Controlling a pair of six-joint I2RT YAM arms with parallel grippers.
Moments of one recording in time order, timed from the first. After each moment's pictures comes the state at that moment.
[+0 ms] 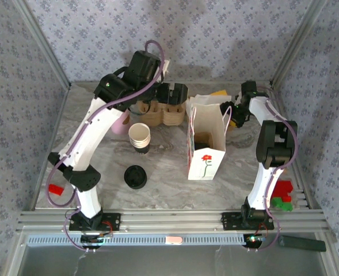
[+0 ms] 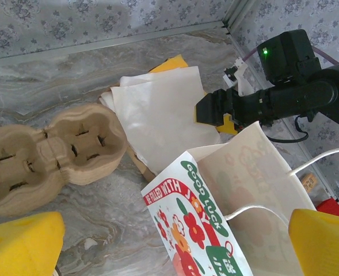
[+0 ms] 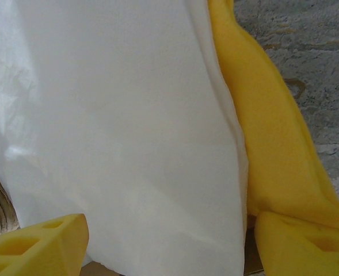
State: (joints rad) left arm -0.75 1.82 2.38 -1.21 0.01 -0.40; right arm -0.04 1.99 1.56 -0.79 -0.39 0.44
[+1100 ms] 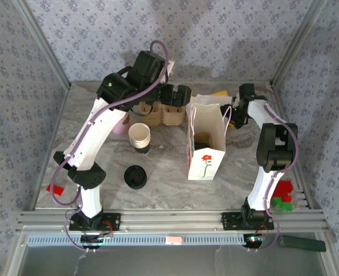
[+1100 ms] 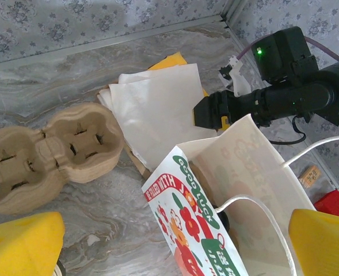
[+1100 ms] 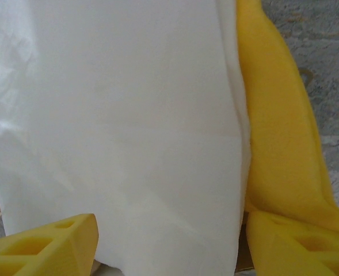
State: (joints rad) left arm -0.80 1.87 2.50 -1.30 -0.02 -0.39; right arm -0.01 1.93 1.47 -0.74 -0.36 0.40
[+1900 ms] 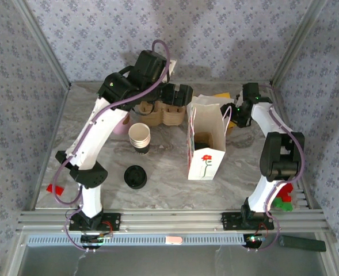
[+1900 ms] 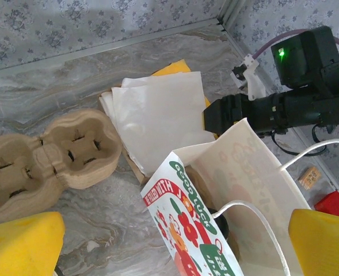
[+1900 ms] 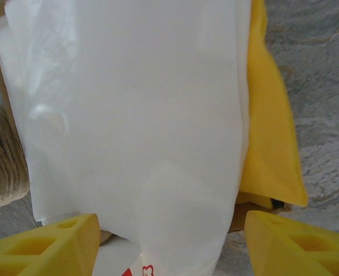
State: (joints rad) left arm -0.80 1.89 2.54 -1.29 -0.03 -0.37; right arm -0.02 1.79 1.41 -0.72 -0.33 0.40
